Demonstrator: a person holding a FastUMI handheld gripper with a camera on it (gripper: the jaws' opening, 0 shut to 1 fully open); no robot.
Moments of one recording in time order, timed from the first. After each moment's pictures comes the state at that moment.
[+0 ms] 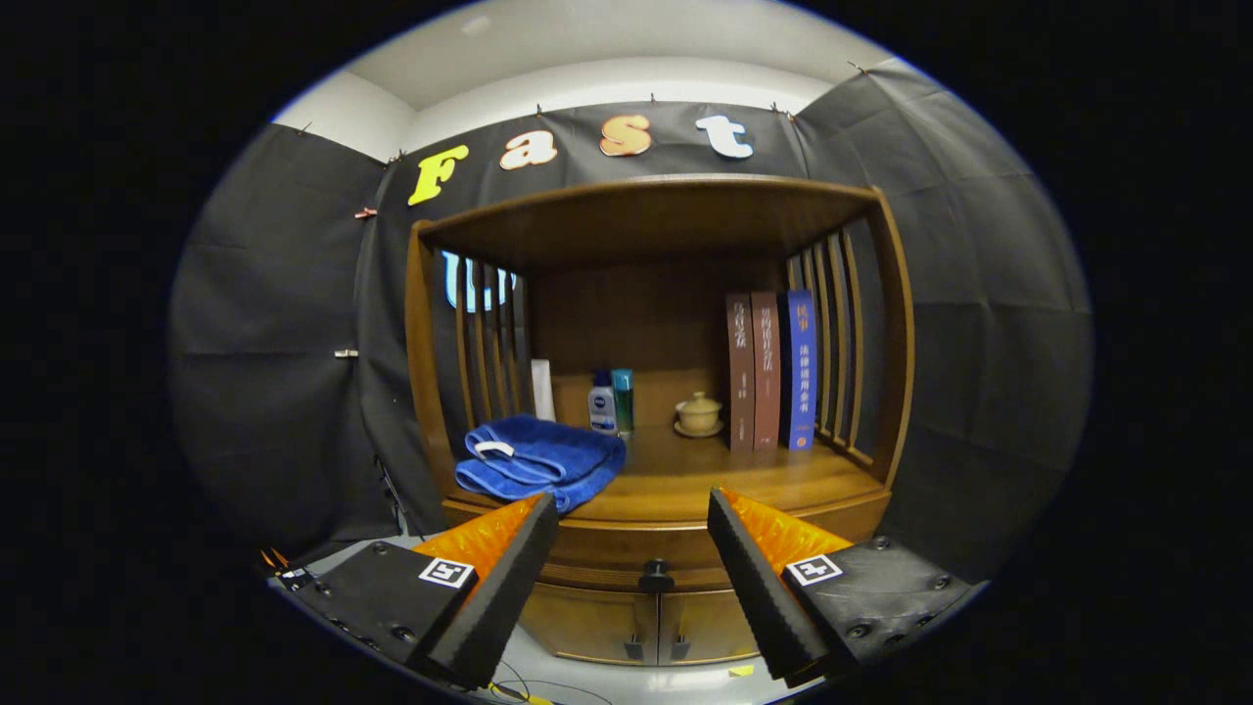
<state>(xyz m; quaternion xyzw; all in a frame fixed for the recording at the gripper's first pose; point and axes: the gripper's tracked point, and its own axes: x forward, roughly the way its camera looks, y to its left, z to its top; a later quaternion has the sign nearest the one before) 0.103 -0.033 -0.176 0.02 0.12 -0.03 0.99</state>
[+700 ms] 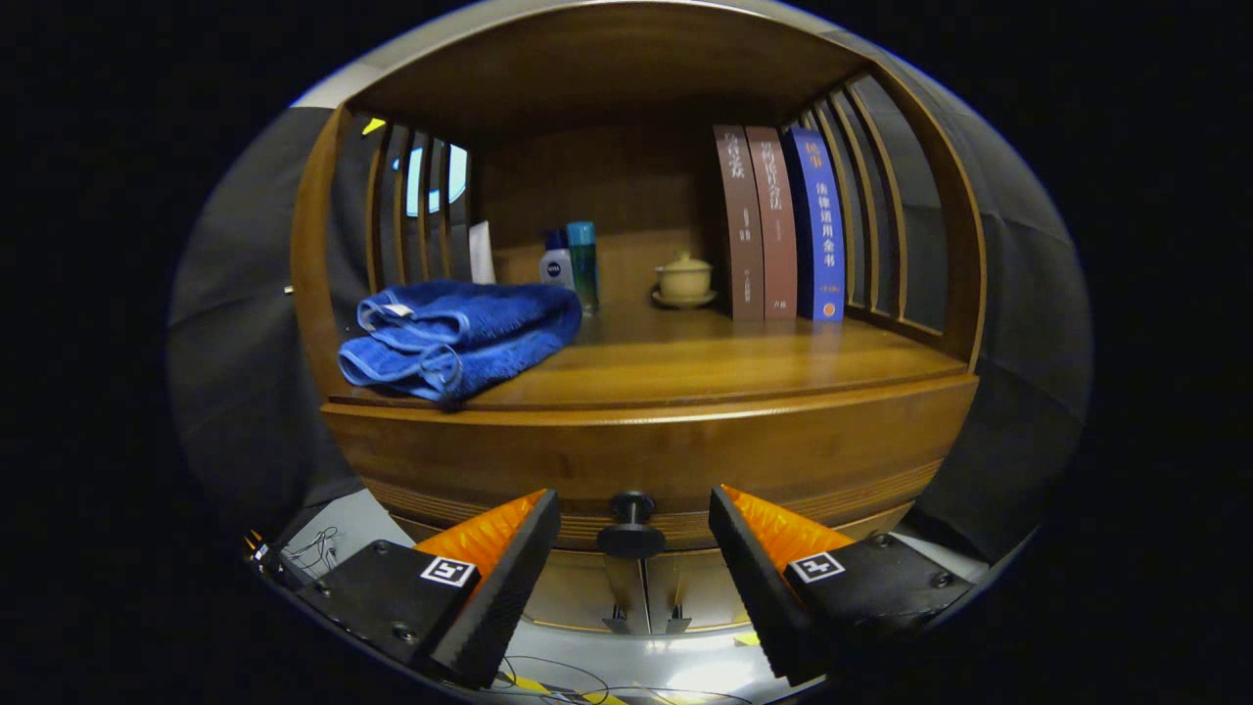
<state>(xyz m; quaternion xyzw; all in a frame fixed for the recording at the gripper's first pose) 0.161 -0.064 -0.335 0.02 0.23 -0.06 0.97</state>
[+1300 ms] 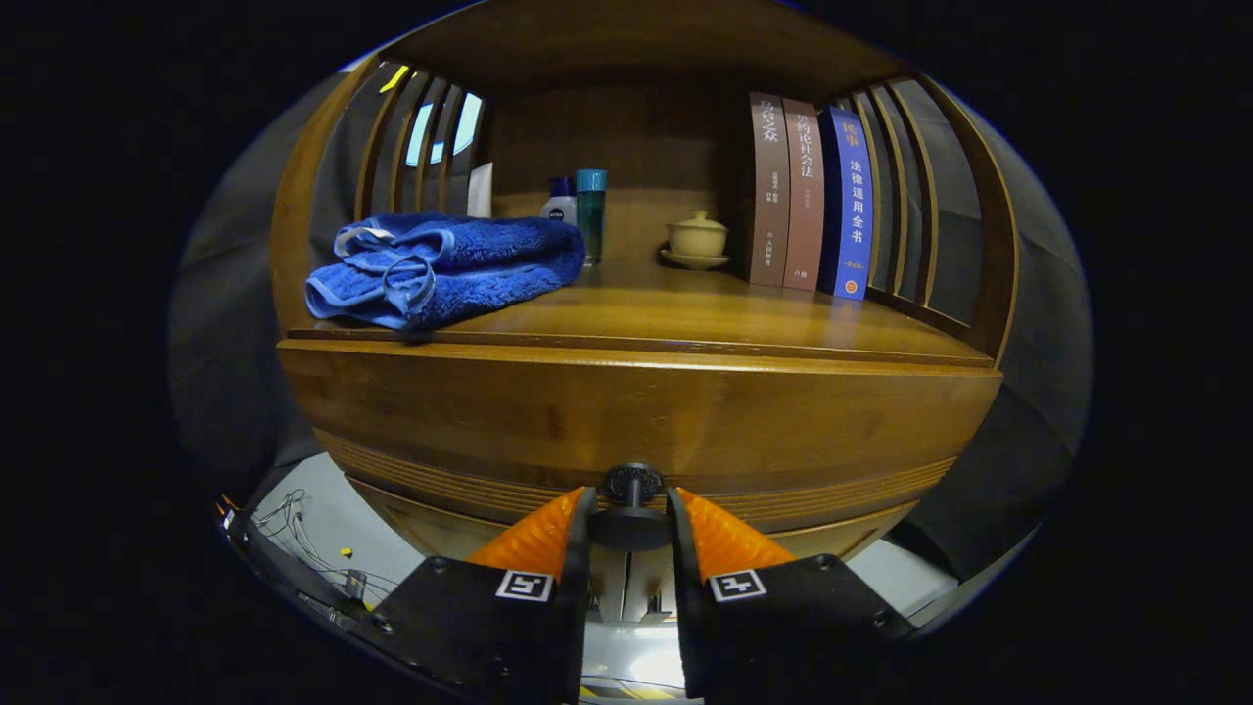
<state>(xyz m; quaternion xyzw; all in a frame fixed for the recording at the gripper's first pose) 0.167 -0.063 -0.366 -0.02 0.27 -0.07 0.96</state>
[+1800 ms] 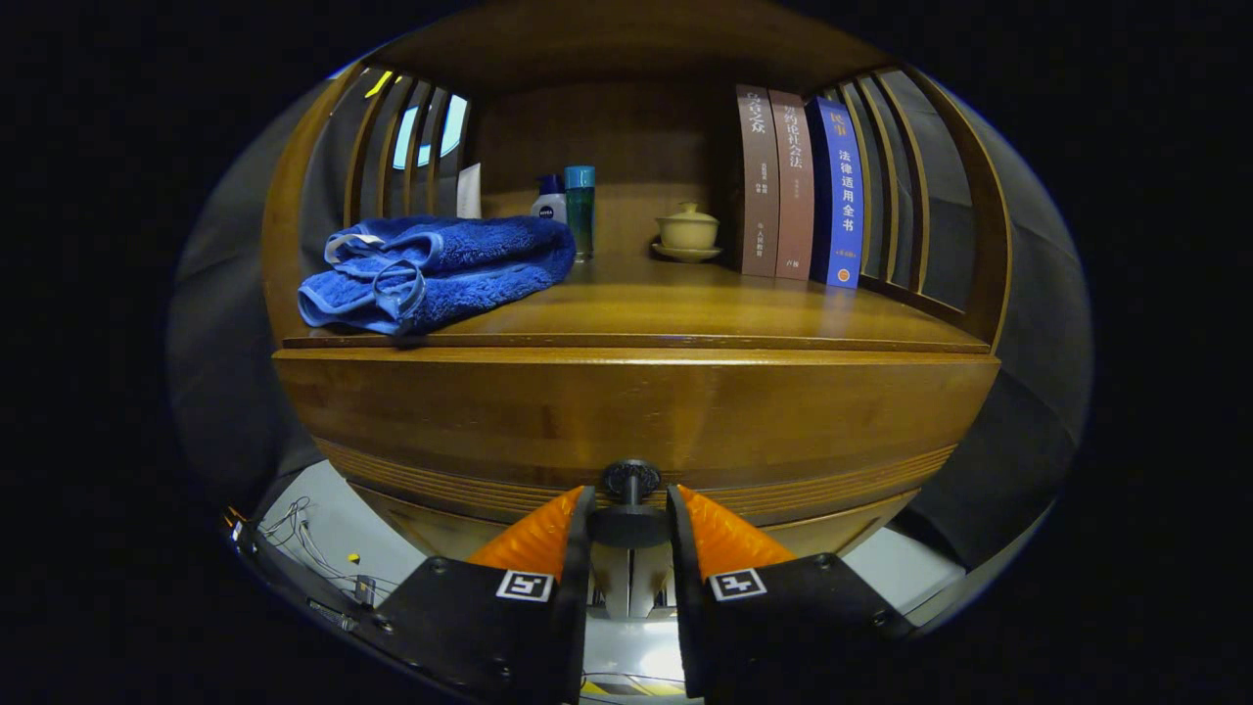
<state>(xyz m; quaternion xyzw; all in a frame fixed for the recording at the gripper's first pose) 0.161 -0.064 -0.365 -0.01 0.28 -0.07 0.96</state>
